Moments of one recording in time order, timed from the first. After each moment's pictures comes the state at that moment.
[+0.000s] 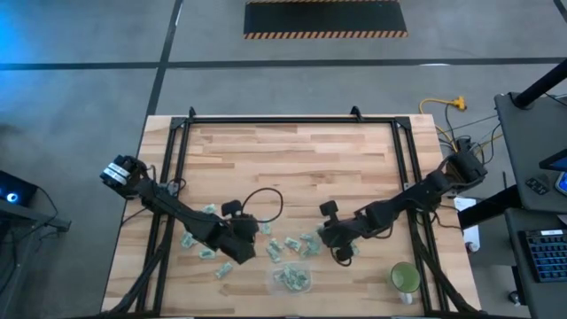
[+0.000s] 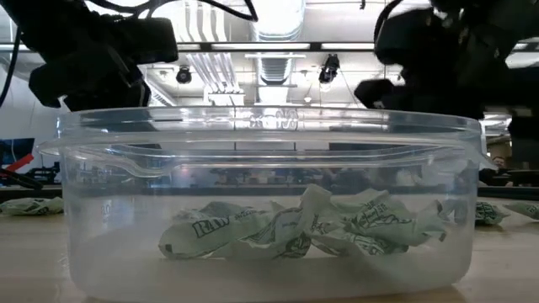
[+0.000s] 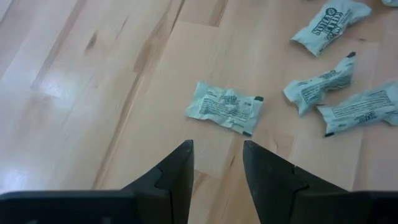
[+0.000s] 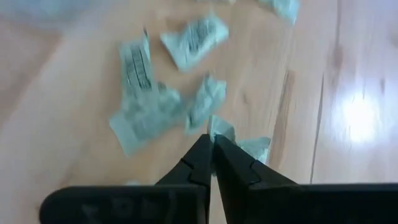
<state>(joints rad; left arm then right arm) -0.52 1.60 0.92 -0.49 -0.56 -0.73 0.42 1.60 0.78 -0.10 0.26 -0.06</state>
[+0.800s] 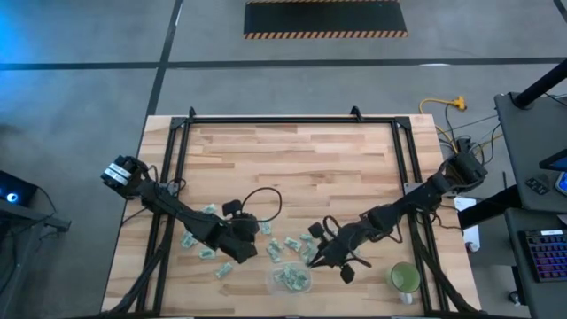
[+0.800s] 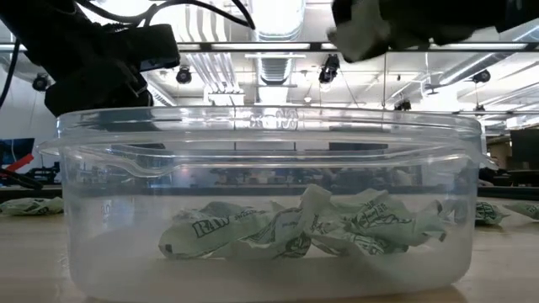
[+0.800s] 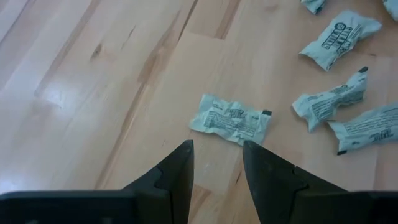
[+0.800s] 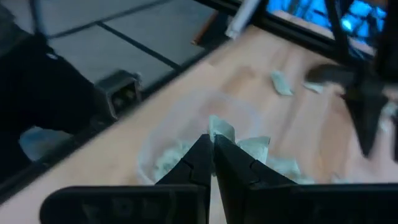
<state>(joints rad) -0.51 1.62 0.88 -0.38 -0.61 -0.72 0.48 1.63 0.78 0.41 -0.08 -0.16</state>
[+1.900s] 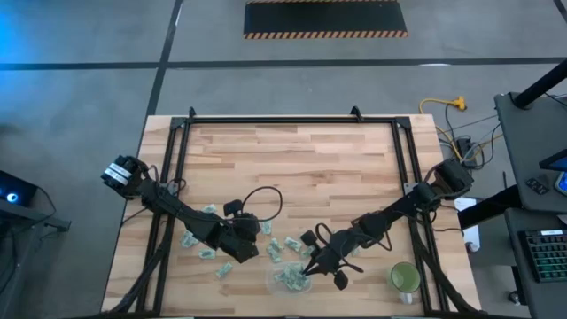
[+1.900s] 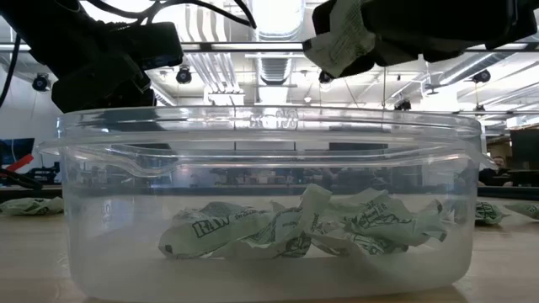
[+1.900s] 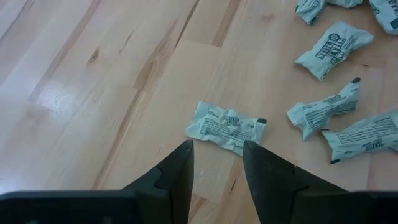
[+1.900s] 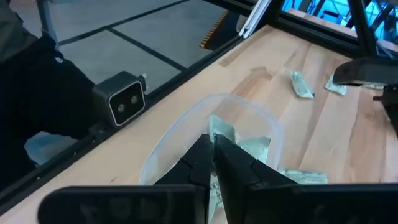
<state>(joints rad) -0.51 1.62 0.88 -0.36 -0.61 -0.72 0.48 1.77 0.83 0.51 -0.11 -0.14</state>
